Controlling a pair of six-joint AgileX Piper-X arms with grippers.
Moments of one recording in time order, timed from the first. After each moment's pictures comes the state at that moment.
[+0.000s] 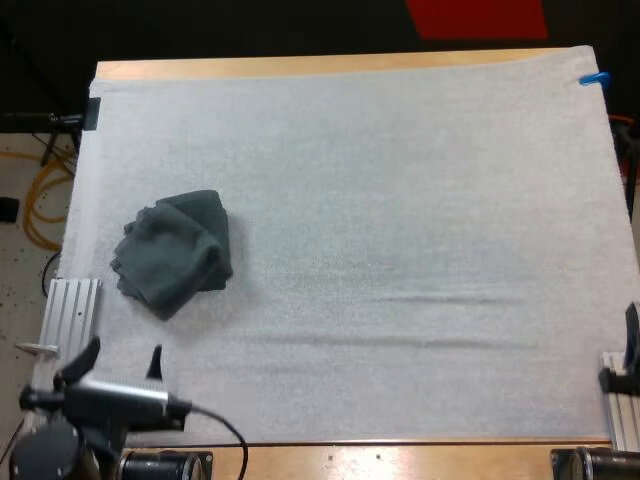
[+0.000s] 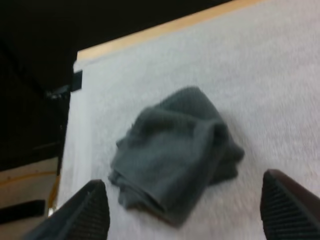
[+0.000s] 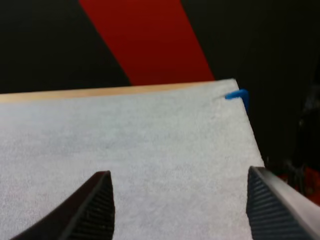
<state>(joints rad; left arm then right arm) -0.02 0.11 -0.79 1.21 -0.02 -1.54 -0.10 0.13 -0.79 1.00 -0.09 -1.87</state>
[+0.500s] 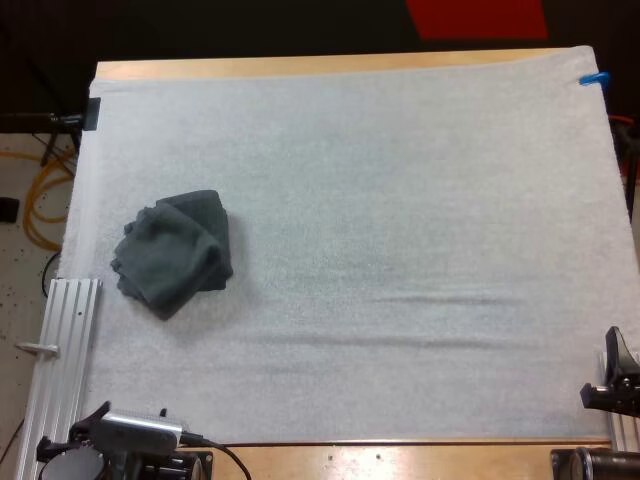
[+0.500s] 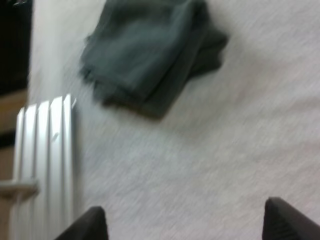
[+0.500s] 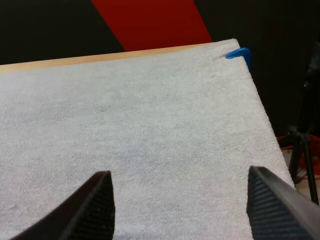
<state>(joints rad) -0.02 -0.01 -0.72 1.54 -0.10 -1.54 -0.10 -0.01 -0.62 1.04 -0.09 -1.84</state>
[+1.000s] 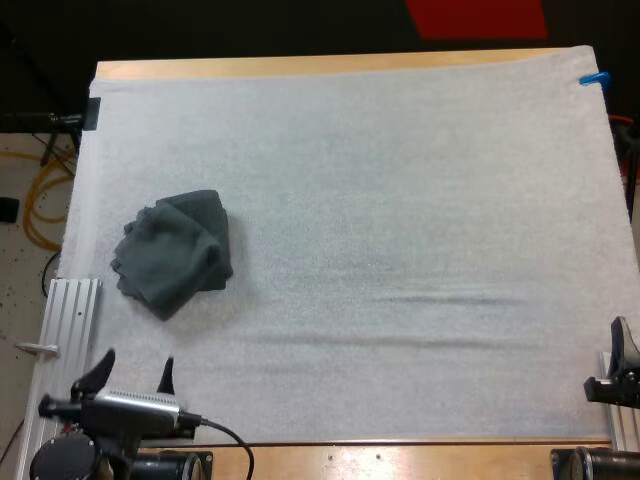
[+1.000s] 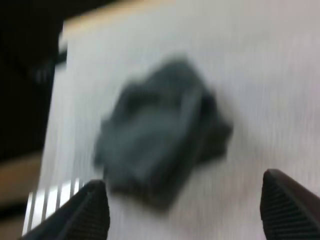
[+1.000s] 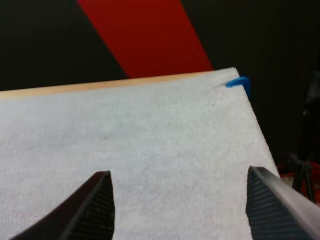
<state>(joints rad) -0.02 -0.01 -0.65 1.16 0.01 -1.54 -0.10 -0.01 -0.62 0.96 -0.09 -1.84</state>
